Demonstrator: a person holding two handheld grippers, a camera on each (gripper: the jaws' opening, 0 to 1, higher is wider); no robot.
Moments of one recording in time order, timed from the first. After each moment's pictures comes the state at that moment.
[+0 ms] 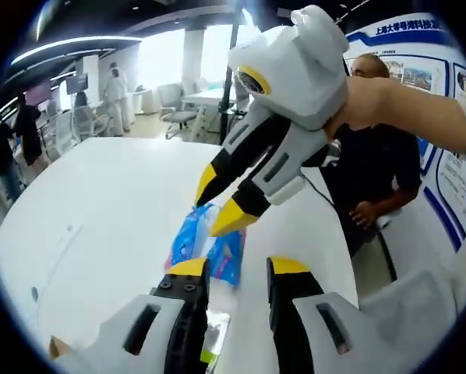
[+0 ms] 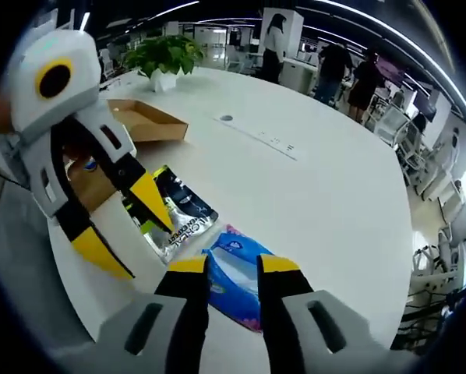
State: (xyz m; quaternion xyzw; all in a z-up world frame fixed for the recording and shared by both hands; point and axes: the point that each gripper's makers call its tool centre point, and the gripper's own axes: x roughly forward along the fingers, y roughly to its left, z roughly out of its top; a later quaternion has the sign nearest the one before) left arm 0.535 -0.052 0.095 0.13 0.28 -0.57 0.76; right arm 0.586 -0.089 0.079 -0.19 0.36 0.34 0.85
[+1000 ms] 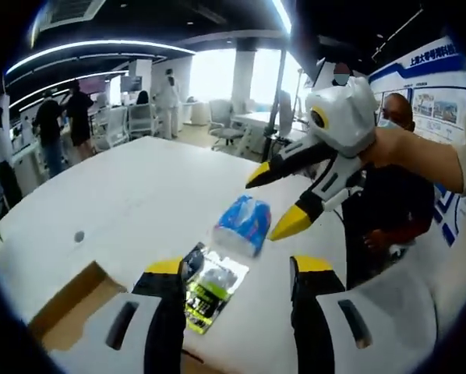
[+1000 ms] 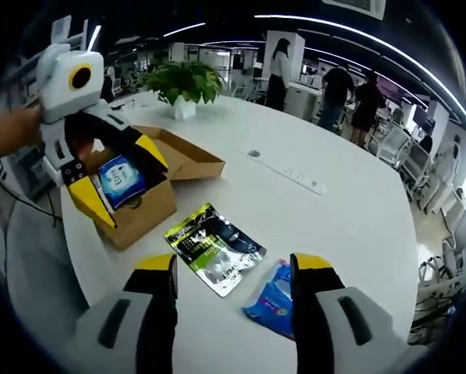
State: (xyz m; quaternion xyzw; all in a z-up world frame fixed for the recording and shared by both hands) left arm 0.516 0.082 0.139 0.06 0.26 -0.46 0.85; right arm 0.538 -0.007 0.120 -0.17 0.30 0.36 0.87
